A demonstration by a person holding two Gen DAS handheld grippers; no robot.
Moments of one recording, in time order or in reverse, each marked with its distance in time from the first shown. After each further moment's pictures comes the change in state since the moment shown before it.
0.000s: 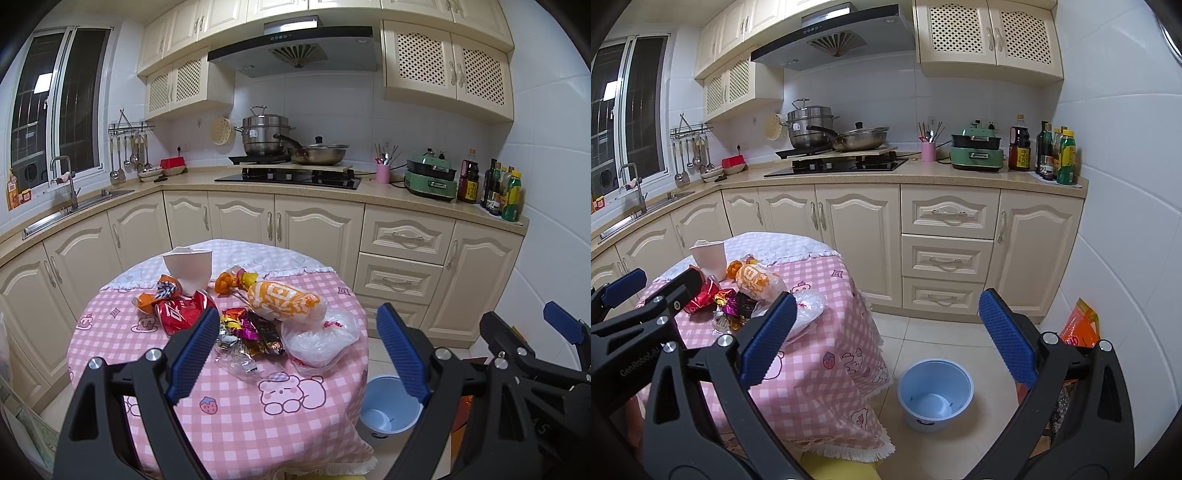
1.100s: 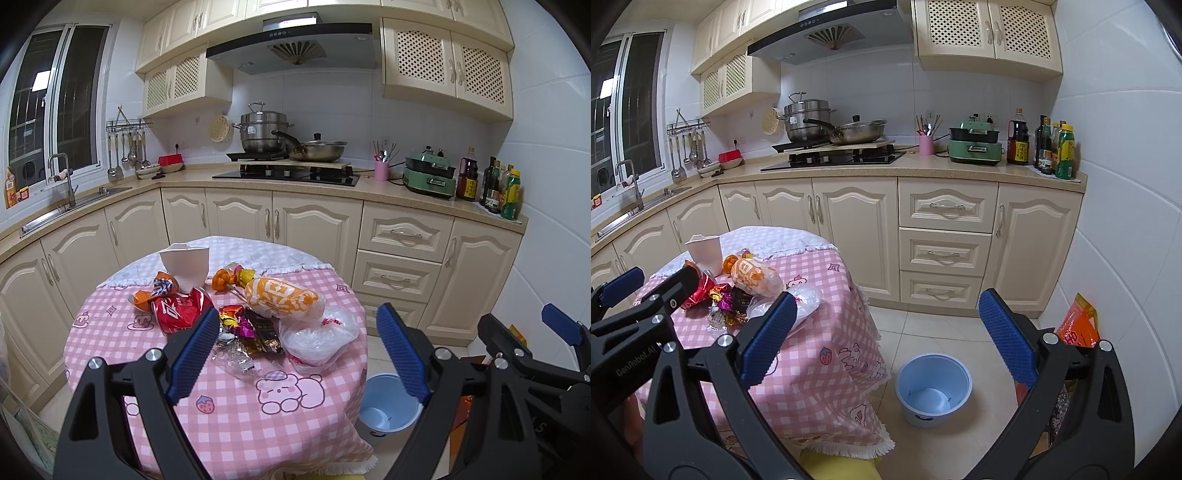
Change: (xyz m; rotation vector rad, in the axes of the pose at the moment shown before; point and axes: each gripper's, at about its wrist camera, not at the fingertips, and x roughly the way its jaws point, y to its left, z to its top) left arm 0.008 -0.003 -0.003 0.000 0.013 -0.007; right arm 0.005 -0.006 0.000 0.004 0.026 -0.008
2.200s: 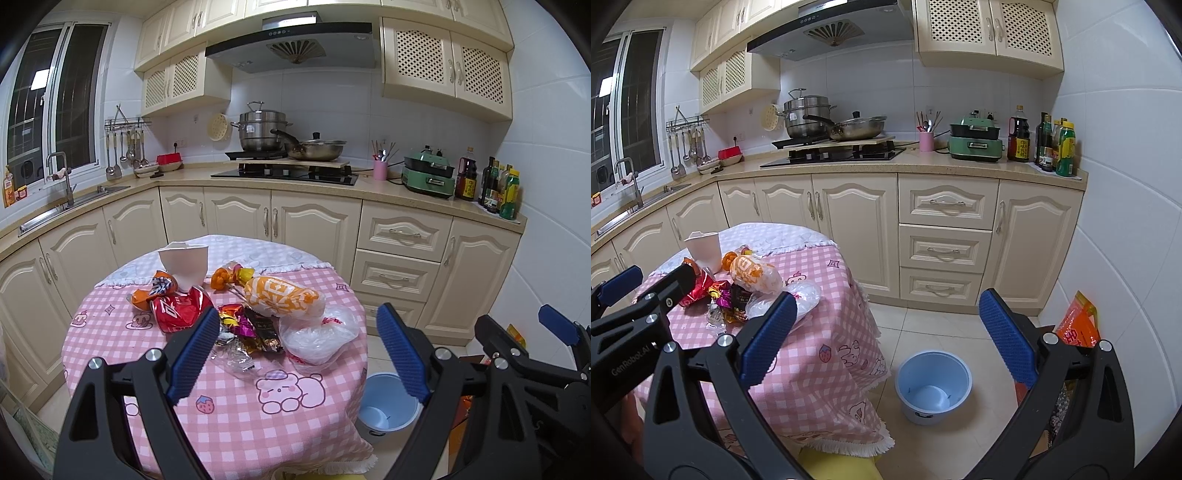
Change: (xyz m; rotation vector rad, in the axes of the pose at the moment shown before) left arm 0.001 0.003 -0.002 -0.005 0.001 -0.008; right arm 0.005 0.002 -0.001 -0.003 0.020 -0.002
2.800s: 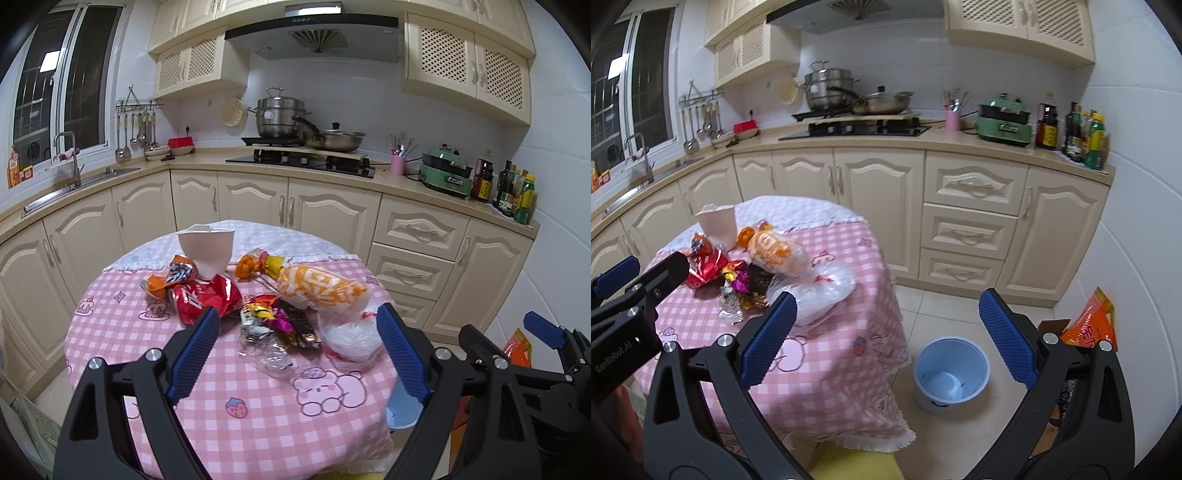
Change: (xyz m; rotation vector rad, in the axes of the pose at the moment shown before) left arm 0.025 0.057 -0.003 -0.057 0.045 0.020; right arm 0.041 0.054 -0.001 -0.070 0.111 0.067
